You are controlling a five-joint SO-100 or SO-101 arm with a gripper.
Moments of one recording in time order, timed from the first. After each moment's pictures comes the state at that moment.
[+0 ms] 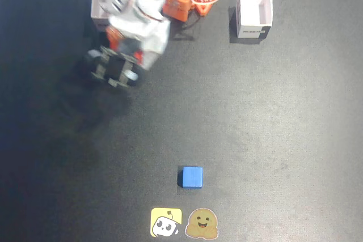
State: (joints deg) arm 24.5 132.5 125.2 79.9 83.8
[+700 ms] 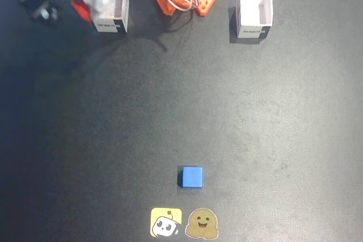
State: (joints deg) arm 61.5 132.9 128.9 81.7 77.0
